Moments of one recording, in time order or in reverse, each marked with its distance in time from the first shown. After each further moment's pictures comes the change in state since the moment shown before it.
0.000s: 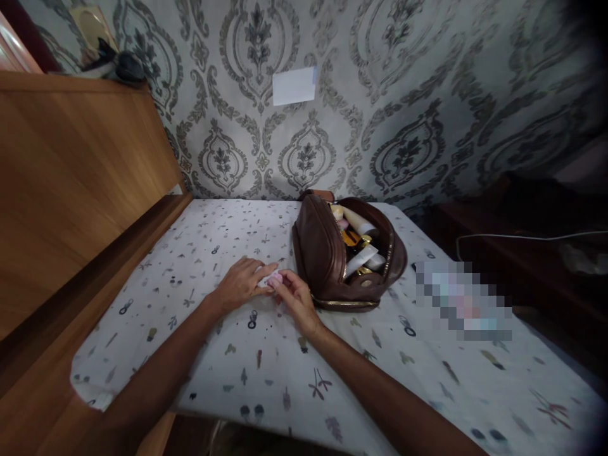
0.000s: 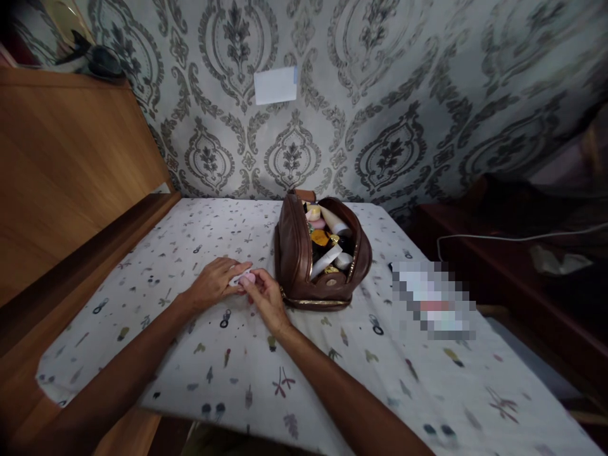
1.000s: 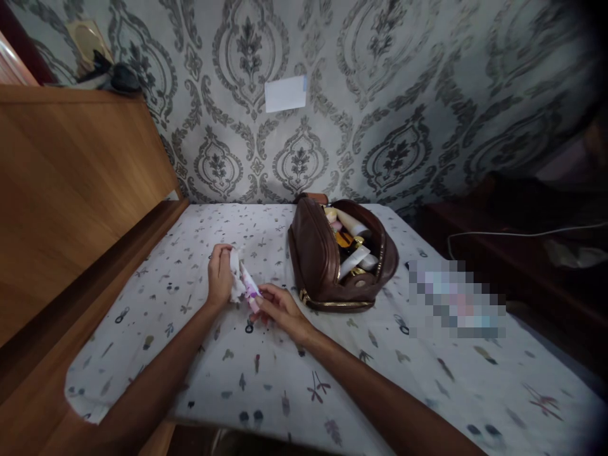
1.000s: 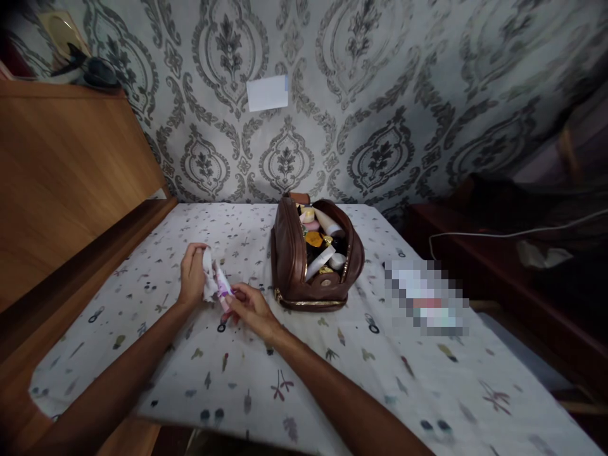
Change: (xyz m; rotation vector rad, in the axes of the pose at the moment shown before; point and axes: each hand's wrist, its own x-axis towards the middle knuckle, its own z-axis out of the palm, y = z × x) left_hand 0.010 0.002 -0.009 -0.516 0.653 -0.816; right_hand -0.009 -0.002 0.010 0.071 -0.283 0.206
